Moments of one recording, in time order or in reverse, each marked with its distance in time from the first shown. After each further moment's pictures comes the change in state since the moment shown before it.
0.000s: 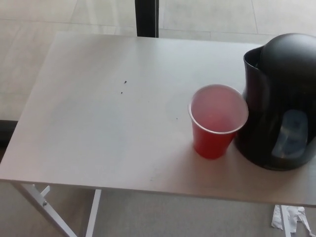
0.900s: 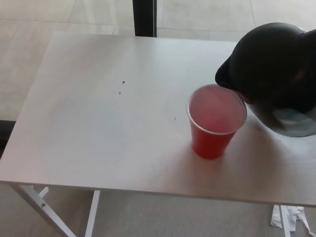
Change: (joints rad) left_arm -0.021 0.002 -0.010 -0.013 0.000 0.000 0.008; right_arm -0.157 -0.067 0.111 -0.087 -0.130 -0.188 0.007
